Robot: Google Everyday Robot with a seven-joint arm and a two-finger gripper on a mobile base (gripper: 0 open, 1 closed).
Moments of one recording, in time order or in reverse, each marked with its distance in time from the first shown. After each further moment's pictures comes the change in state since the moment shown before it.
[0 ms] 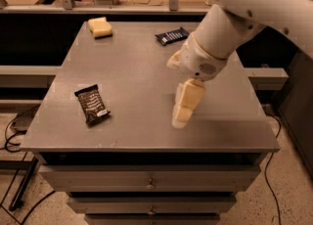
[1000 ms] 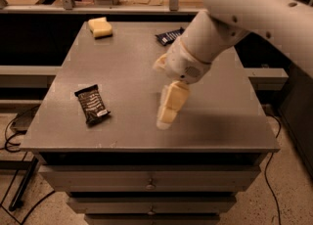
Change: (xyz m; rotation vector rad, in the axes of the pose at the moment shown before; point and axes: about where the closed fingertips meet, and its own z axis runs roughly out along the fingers) arm -0.028 -0.003 0.025 -0.038 -0.088 -0.025
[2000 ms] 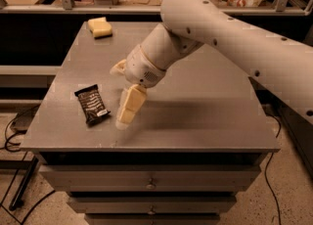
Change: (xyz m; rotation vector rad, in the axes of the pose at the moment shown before) arm -0.081 -0.017 0.073 -0.115 -0.223 -0.111
